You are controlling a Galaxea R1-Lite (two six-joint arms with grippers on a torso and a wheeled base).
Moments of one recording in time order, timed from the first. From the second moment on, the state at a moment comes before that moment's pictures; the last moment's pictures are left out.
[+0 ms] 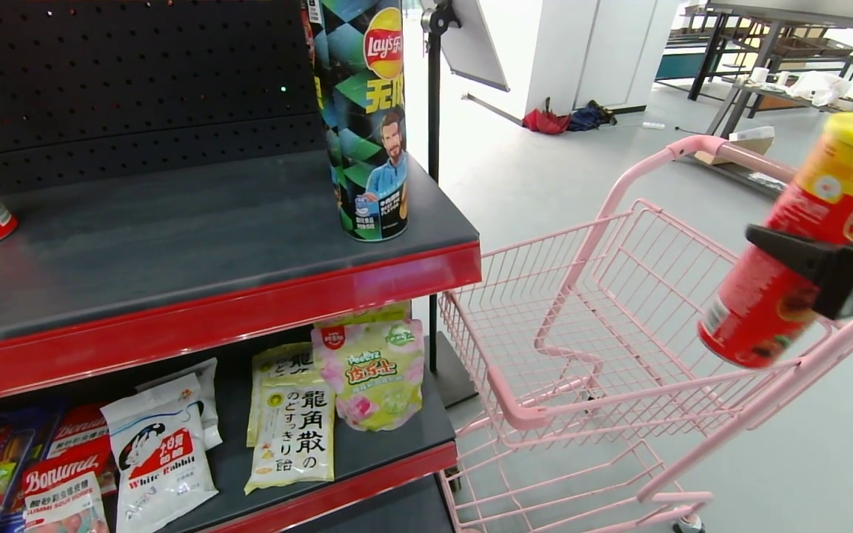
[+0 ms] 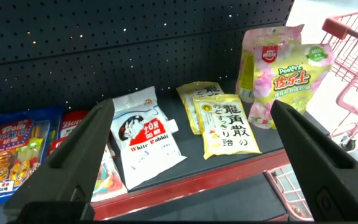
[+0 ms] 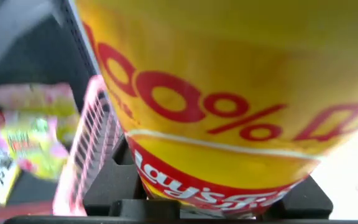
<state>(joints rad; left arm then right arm) 0.00 0.00 0.00 0.00 0.04 0.01 0.28 1.12 -0.64 -0.40 -0.11 -0.07</state>
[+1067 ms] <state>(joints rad) 0.00 0.00 0.00 0.00 0.04 0.01 0.21 0.42 -0.39 0.12 -0.13 -0.07</state>
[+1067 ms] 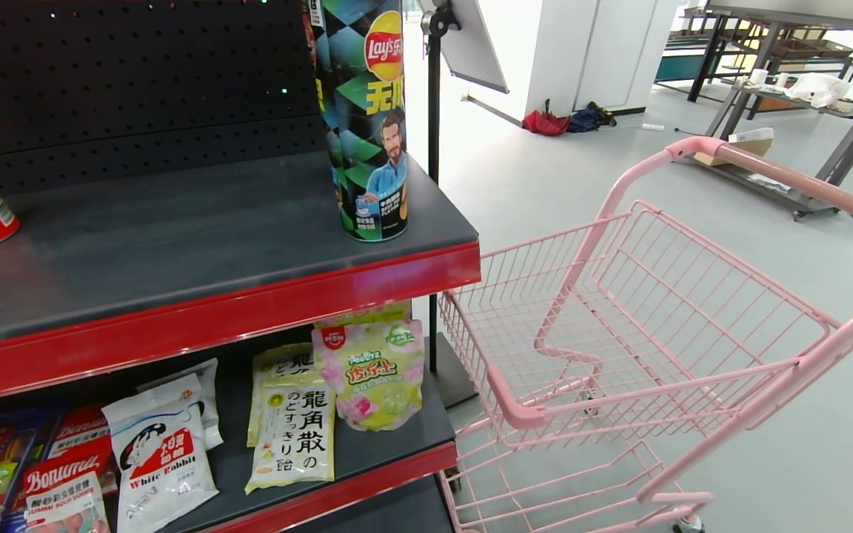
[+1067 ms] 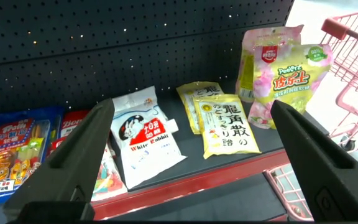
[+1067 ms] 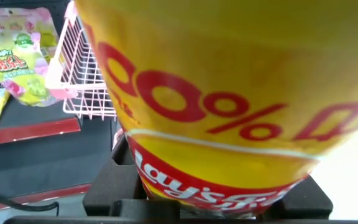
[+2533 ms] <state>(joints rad) 0.00 0.00 0.00 0.00 0.05 0.00 0.21 0.46 -0.37 0.11 -0.12 -0.07</state>
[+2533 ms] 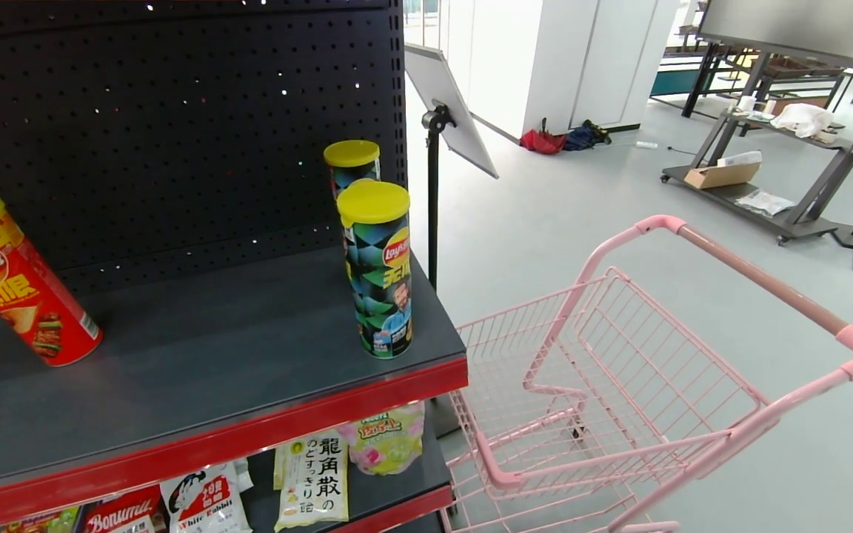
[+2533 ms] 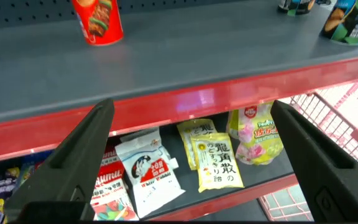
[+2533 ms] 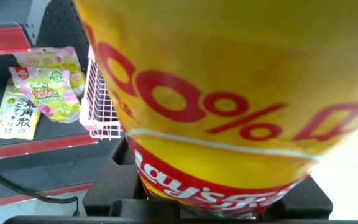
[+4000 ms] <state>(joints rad) 0.00 0.00 0.00 0.00 0.04 0.00 0.22 0.32 -0.27 0.11 -0.04 -0.07</state>
